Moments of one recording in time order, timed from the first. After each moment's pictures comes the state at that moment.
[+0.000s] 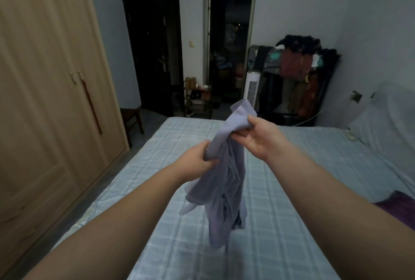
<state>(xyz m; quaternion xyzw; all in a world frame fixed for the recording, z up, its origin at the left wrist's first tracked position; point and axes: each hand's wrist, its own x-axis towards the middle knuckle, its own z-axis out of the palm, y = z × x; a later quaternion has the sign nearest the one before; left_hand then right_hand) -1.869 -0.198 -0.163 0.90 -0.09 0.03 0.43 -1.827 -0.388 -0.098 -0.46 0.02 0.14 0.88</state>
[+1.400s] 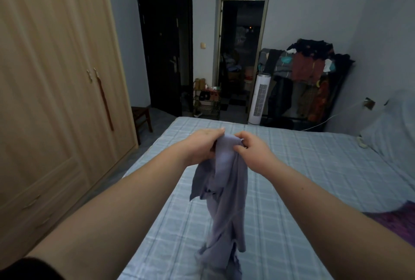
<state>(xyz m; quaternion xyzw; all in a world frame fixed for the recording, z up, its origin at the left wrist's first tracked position) -1.872 -0.183 -0.117 0.70 0.01 -0.09 0.71 -1.850 -0.359 -0.139 -0.90 -0.16 -0.04 0.41</state>
